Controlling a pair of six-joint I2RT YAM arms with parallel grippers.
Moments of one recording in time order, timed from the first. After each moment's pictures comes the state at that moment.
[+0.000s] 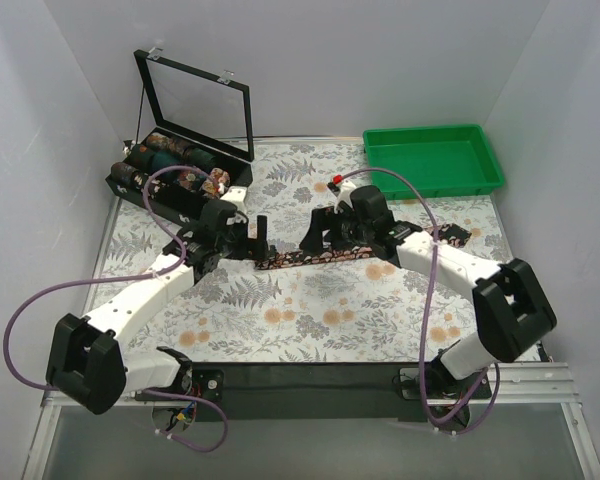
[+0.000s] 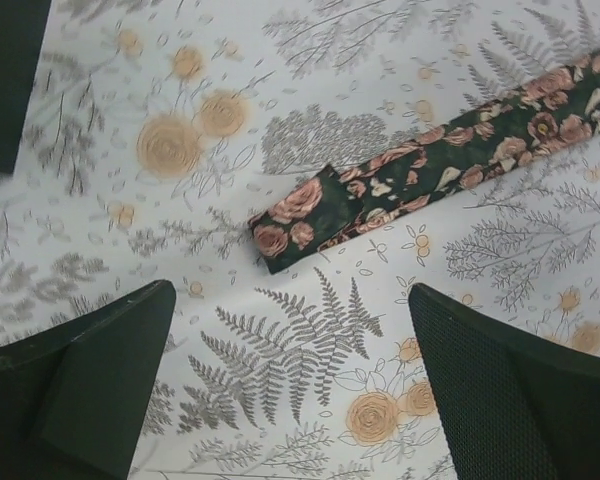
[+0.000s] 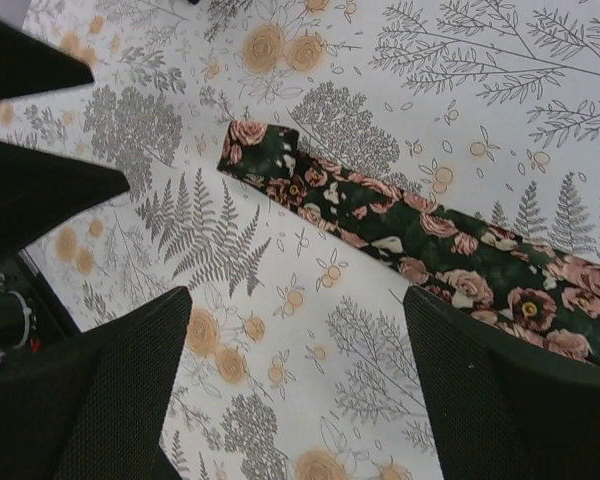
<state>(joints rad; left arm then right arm) -0.49 1.26 0.90 -0.36 -0.04 -0.22 0.63 1.46 0.94 -0.05 -0.35 0.37</state>
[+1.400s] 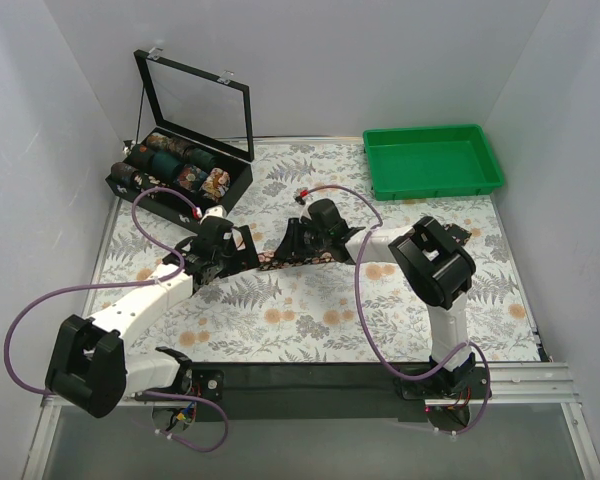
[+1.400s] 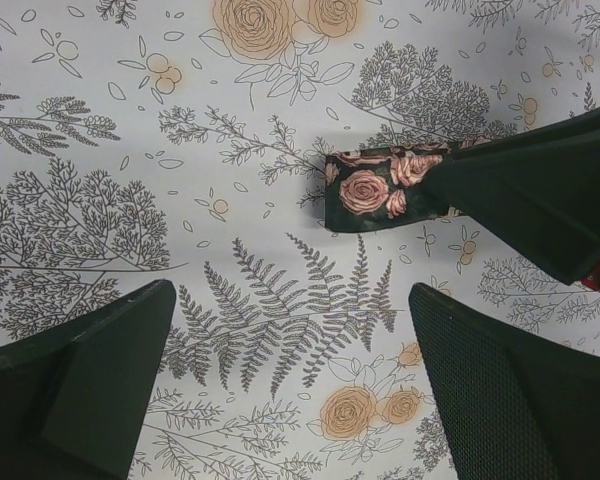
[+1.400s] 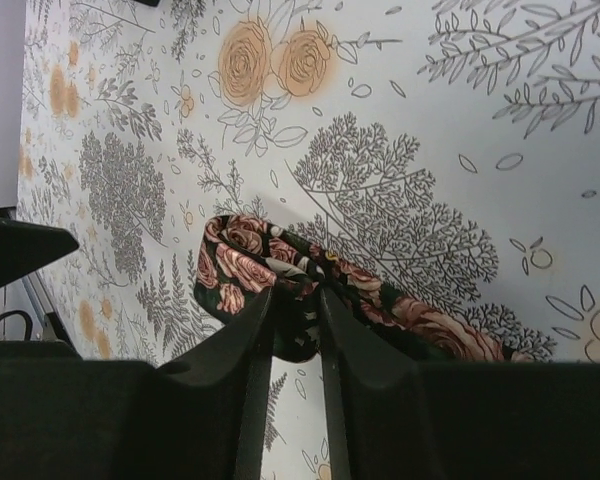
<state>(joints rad) -0.45 1.21 0.71 -0.37 -0.14 -0.64 0.73 2.02 1.13 0.30 -0.39 0.68</state>
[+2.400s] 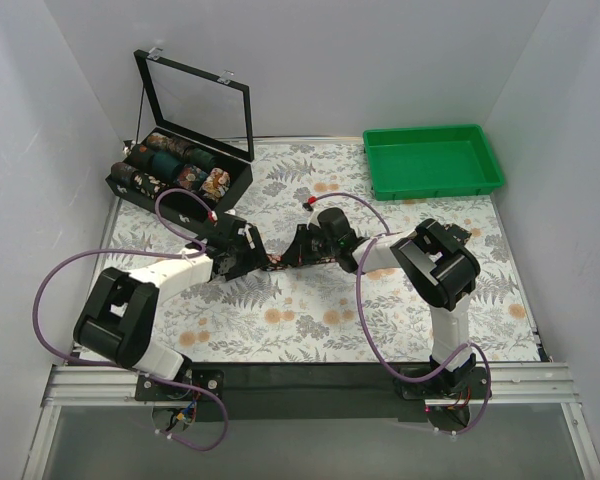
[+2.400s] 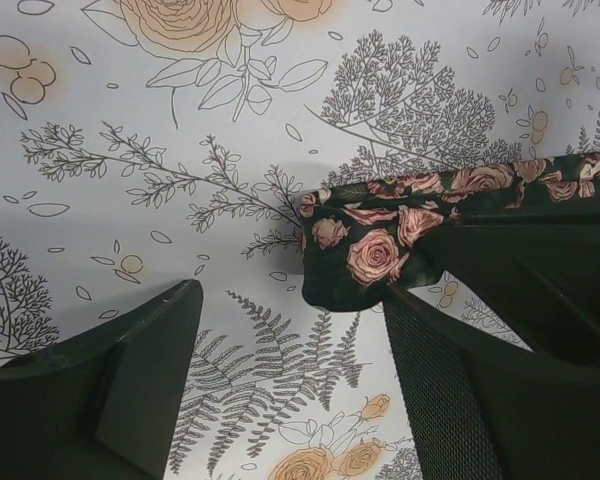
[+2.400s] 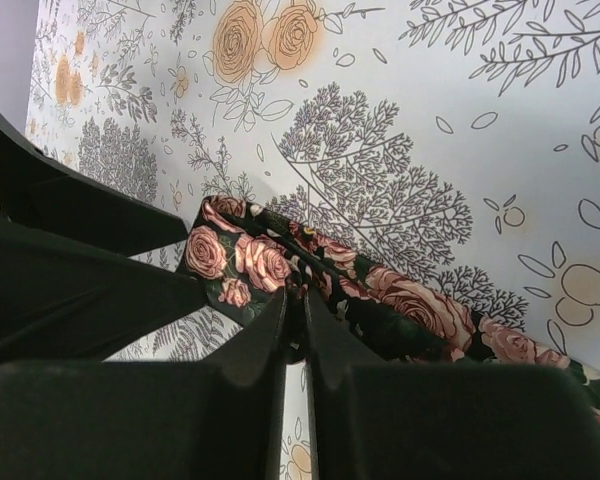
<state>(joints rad) -0.45 1.48 0.73 -0.19 -0.02 -0.74 0.71 1.99 0.98 0.47 -0.40 0.68</state>
